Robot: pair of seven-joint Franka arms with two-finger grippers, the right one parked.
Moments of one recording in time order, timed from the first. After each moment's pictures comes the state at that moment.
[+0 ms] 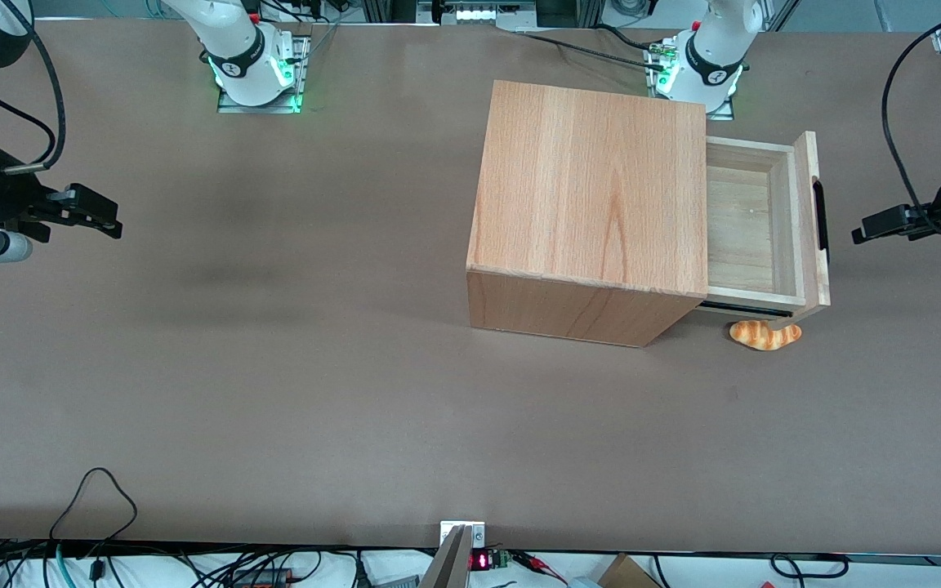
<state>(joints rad) 0.30 0.06 -0.08 -1.76 -0.10 1.68 0.12</state>
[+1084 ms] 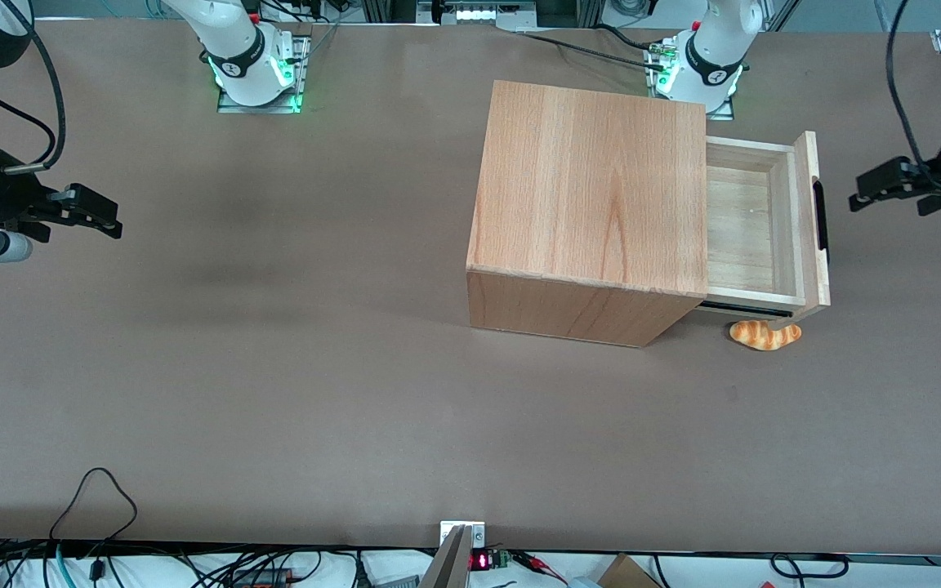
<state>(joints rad) 0.16 0.01 -0.13 -1.61 -0.04 1.54 0.07</state>
